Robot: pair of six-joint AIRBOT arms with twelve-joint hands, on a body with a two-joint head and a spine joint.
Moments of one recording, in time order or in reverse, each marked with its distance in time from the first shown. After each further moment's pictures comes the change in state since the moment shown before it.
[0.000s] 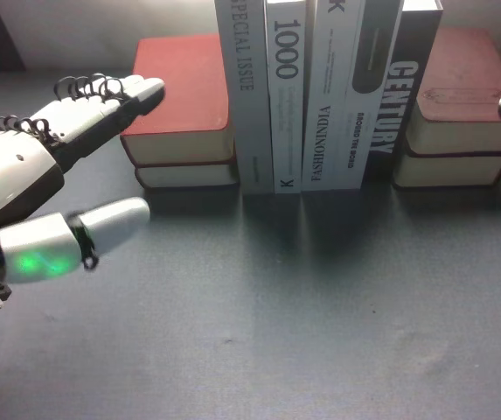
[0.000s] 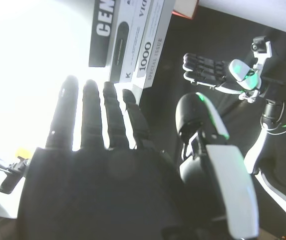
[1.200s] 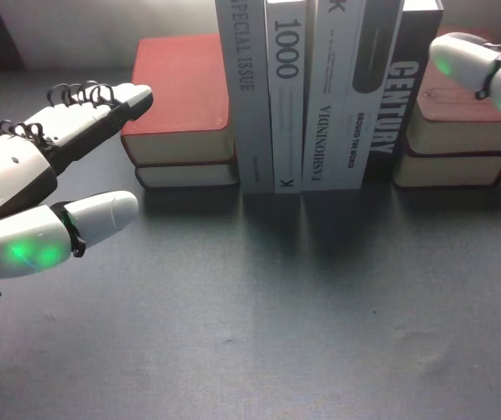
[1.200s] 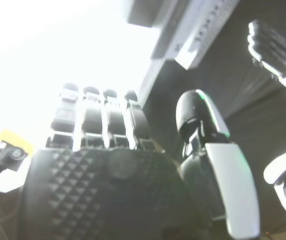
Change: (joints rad) left arm 0.016 -0.001 0.022 -0.011 0.021 -0.010; right arm 0.576 -0.204 0.255 -0.023 -0.345 -0.129
